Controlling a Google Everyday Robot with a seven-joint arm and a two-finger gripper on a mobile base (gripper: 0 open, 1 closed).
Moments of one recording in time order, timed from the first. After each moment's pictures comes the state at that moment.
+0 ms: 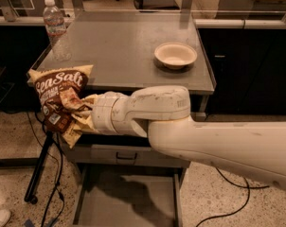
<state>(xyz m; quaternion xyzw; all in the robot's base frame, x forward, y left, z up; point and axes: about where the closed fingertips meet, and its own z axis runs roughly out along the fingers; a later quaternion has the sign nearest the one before) 0.498 0.158 0.847 -0.59 0.58 0.15 0.54</state>
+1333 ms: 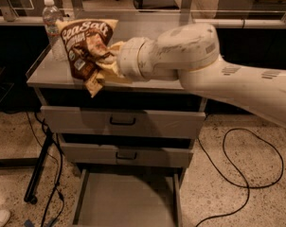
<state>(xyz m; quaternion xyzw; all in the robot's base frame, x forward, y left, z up) 0.592 0.096 0.934 -0.56 0.59 0.11 0.57</state>
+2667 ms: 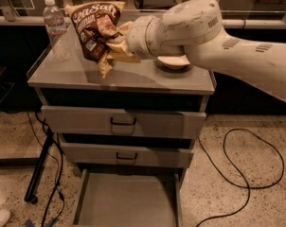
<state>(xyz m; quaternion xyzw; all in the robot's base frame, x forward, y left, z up) 0.650 0.072 0.955 -0.56 0.59 0.08 0.57</state>
